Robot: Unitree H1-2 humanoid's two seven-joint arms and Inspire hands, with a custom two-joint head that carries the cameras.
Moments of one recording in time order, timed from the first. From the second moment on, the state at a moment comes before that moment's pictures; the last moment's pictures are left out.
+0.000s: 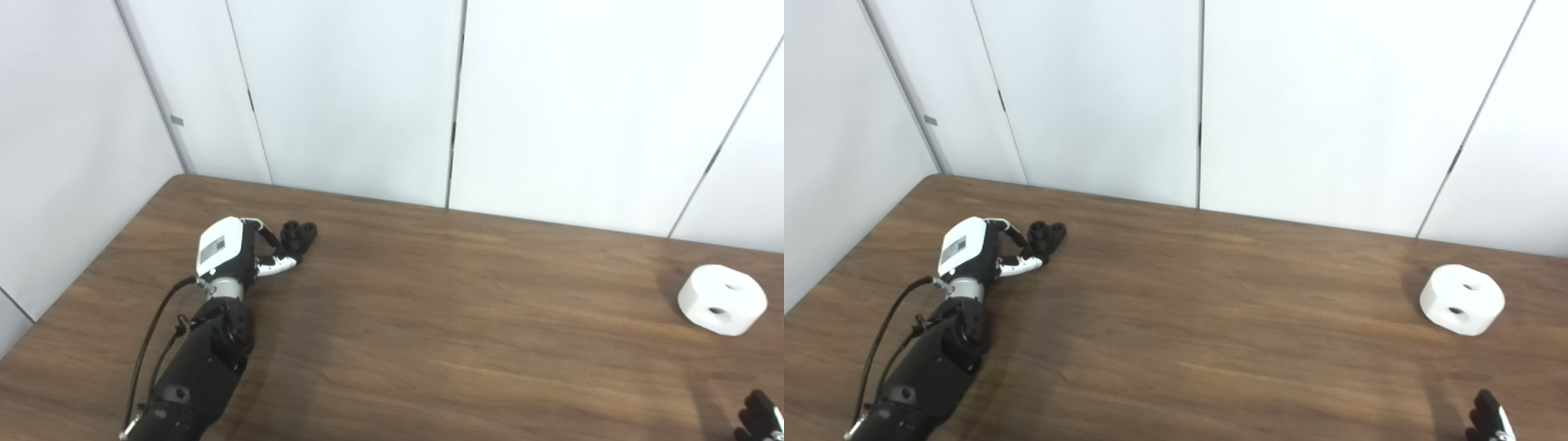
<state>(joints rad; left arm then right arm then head) -0.35 0.43 -0.06 0.38 0.61 0.30 0.27 0.36 -0.22 -0.14 -0.23 0.14 -0.19 0.14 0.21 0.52</state>
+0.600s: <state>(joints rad) -0.34 0.43 -0.06 0.34 0.56 0.28 0.23 0.36 -0.22 -0.14 -0.23 0.13 -0.17 0.14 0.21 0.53</state>
